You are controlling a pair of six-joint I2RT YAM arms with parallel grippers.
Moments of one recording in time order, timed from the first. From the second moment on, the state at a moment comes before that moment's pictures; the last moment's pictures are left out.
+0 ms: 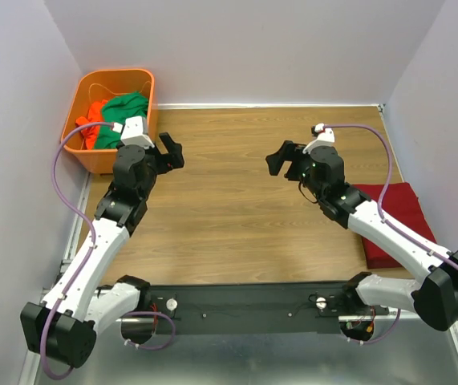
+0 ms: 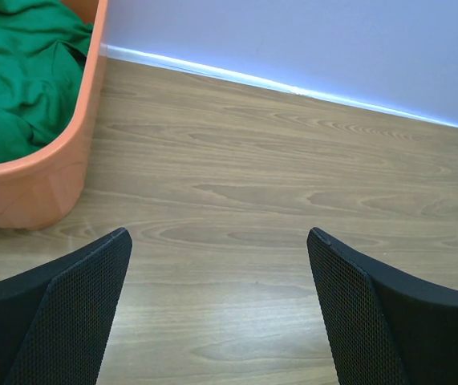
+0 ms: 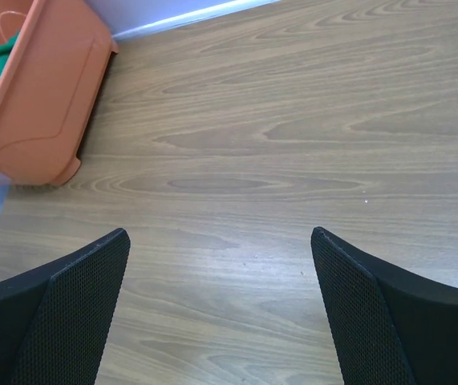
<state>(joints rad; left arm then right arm) -0.31 0.96 0.88 -0.09 -0.20 -0.37 0.58 1.20 0.88 0.04 0.23 0.50</state>
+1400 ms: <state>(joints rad) 0.17 1.97 1.64 -0.32 -0.33 -0.50 0.58 1.20 0.87 -0.05 0.05 0.50</state>
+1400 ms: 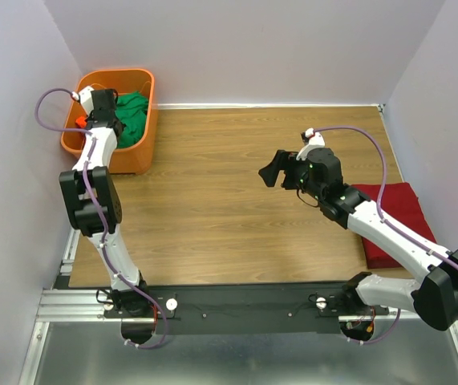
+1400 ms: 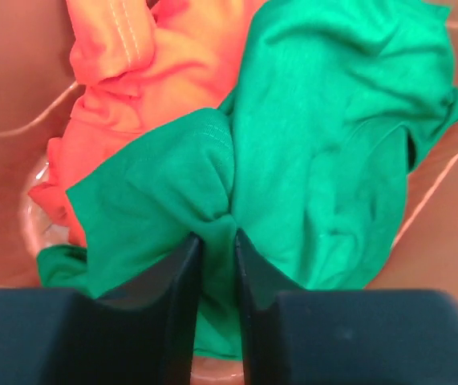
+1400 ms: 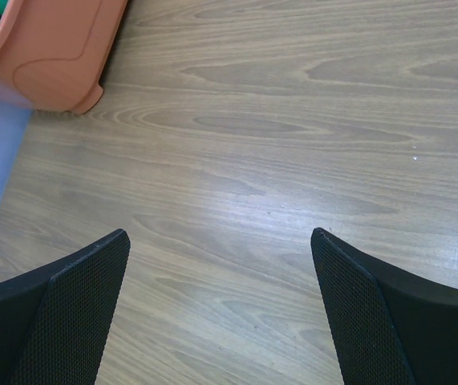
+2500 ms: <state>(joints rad) -0.09 1.57 2.21 -0.14 0.04 -0.36 0.58 1.21 0.88 -0.06 0.10 0.49</state>
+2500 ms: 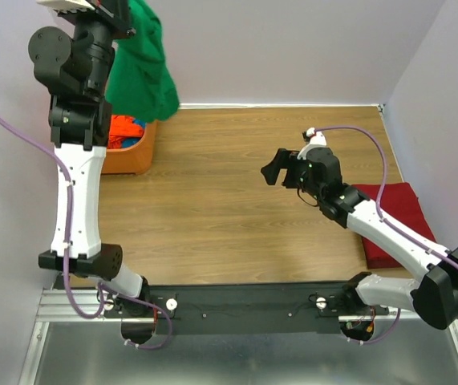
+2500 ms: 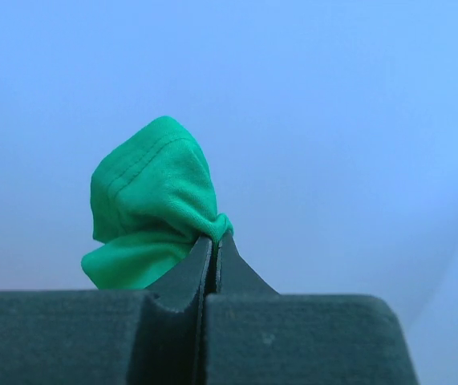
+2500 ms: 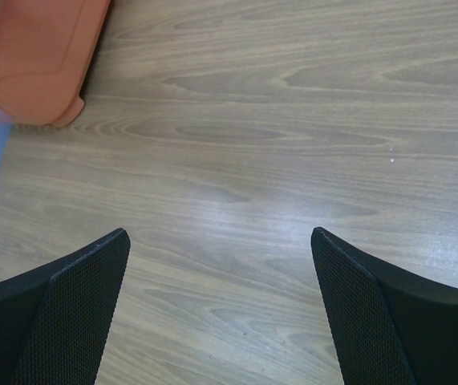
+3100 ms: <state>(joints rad) -0.31 1.51 1.55 -0.06 -0.01 -0.49 0.58 1.17 0.88 -0.05 0.19 0.50</state>
